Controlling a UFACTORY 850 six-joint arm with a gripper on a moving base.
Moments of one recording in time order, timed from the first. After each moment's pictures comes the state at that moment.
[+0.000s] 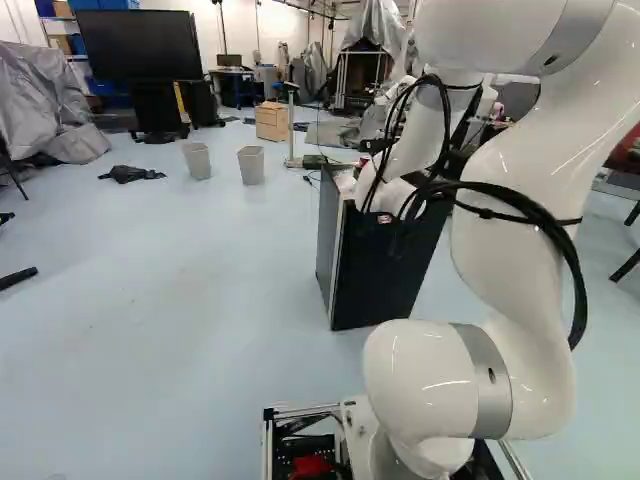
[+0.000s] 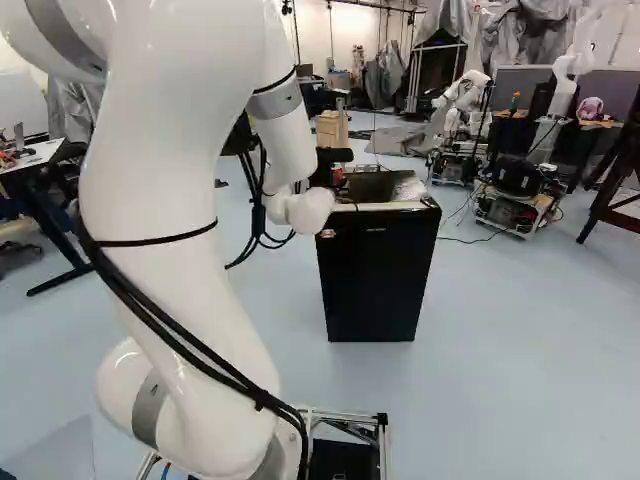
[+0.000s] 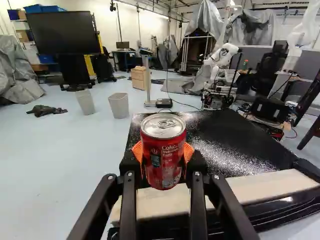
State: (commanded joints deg) arm -11.4 -14.4 -36.5 -9.1 58.5 2.5
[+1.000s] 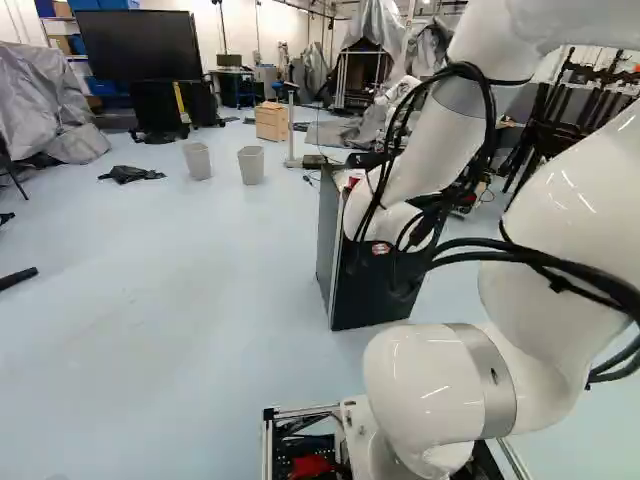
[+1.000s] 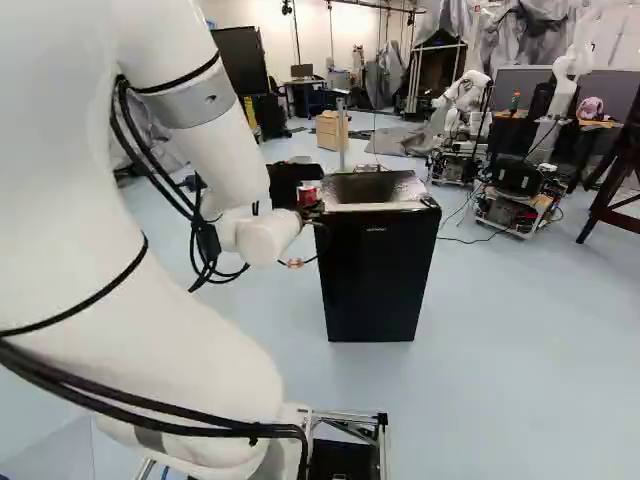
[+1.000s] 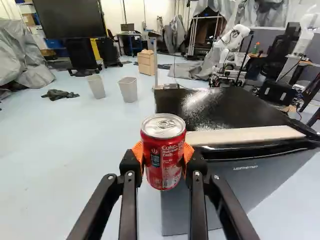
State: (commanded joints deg) arm -3.9 5.5 -15.8 -3.1 52.9 0.8
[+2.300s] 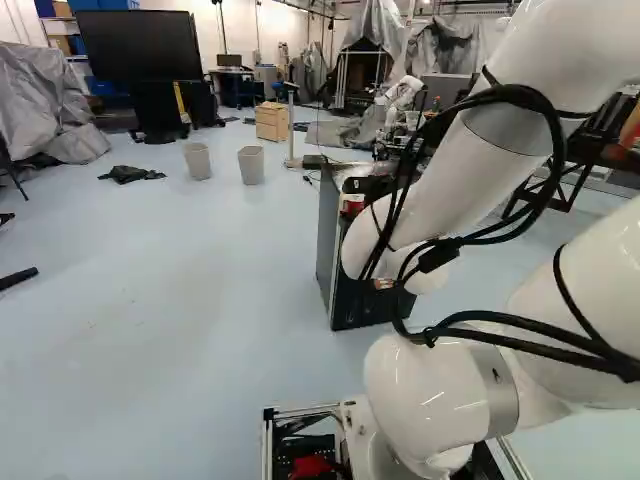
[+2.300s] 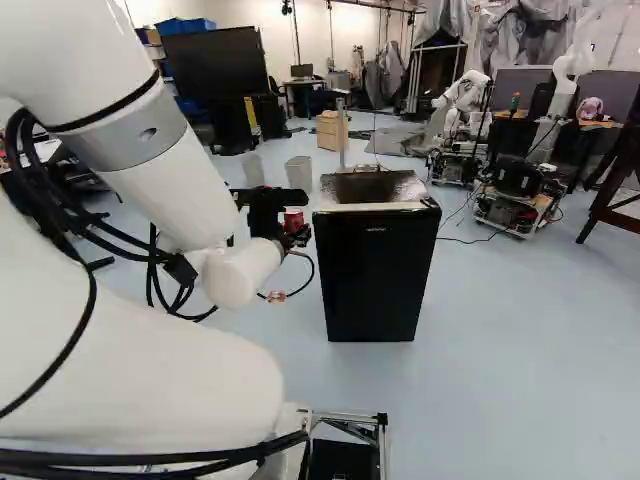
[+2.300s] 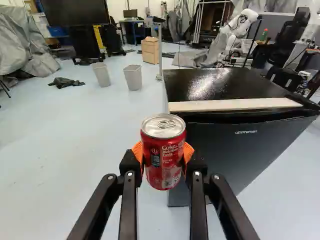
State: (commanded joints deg) arm 0.0 16.0 -5.0 0.0 50.0 0.0
